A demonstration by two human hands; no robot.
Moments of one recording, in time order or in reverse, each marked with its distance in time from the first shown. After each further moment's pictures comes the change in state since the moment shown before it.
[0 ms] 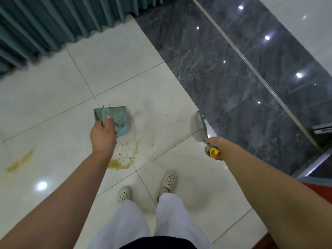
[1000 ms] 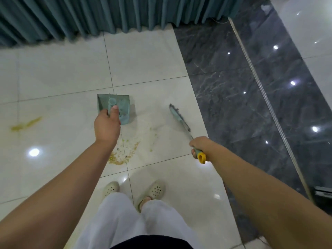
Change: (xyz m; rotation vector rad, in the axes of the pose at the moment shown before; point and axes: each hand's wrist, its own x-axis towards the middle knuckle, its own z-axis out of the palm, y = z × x) left_hand 0.013 0.014 -0.005 -0.025 0.216 -0.010; right_hand -0.029 -0.070 0.083 -0.585 -0.112 -0.175
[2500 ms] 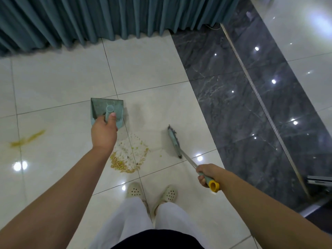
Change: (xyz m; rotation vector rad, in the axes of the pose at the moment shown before) left_hand 0.109 -0.028 -0.118 0.042 -0.096 0.027; right_hand -0.057 0.028 0.115 0.047 -0.034 0.261
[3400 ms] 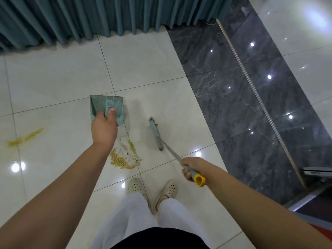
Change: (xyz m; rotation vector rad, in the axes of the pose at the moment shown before) left_hand -0.010 -0.004 -0.008 -0.066 -0.032 -0.002; right_hand -0.025 0.008 0.058 0.139 -0.110 -0.053
